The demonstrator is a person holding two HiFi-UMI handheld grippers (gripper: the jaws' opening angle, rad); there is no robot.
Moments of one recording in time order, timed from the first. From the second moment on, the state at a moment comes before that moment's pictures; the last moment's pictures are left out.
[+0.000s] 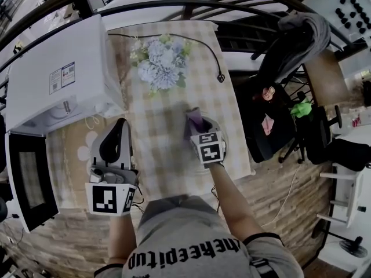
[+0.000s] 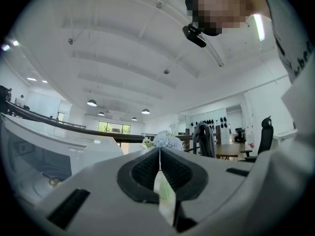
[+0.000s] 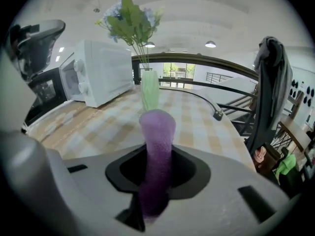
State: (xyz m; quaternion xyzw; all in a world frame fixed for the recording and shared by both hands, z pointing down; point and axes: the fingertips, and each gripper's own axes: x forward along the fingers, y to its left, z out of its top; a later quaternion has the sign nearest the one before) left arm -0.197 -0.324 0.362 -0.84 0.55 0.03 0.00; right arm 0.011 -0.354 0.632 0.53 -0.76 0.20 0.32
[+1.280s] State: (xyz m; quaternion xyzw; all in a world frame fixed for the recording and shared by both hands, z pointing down) left arm -0.206 -0.312 0.361 -0.83 0.55 0.03 0.00; right arm -0.083 -0.283 0.629 0.43 -0.82 0.20 0.31
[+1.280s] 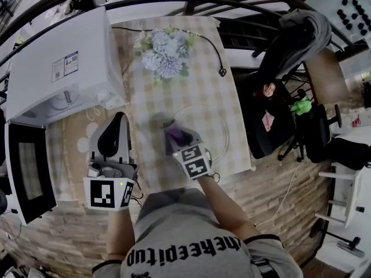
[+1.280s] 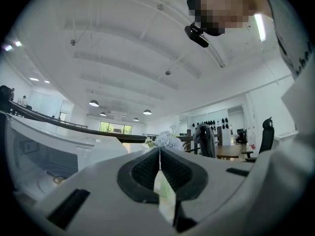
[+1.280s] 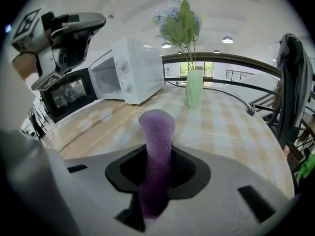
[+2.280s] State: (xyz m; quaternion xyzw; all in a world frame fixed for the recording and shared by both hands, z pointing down) left arm -0.185 -0.284 0.348 -0.81 0.58 0.03 0.01; right arm 0.082 -0.303 0.635 0.54 -0.75 0.24 0.30
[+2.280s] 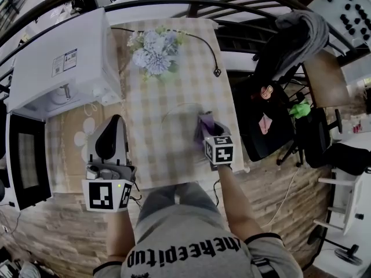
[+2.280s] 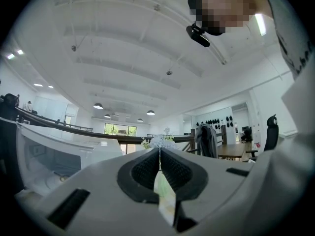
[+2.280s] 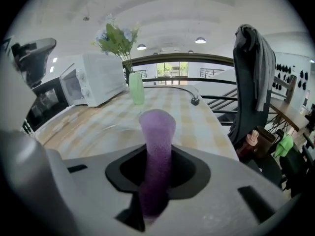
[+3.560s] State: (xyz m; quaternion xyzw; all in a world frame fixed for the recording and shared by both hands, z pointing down) left arm -0.203 -0.250 0.338 -0.78 0.62 0.02 0.01; right arm -0.076 -0.230 0.632 0.37 -0.84 0.23 0.32
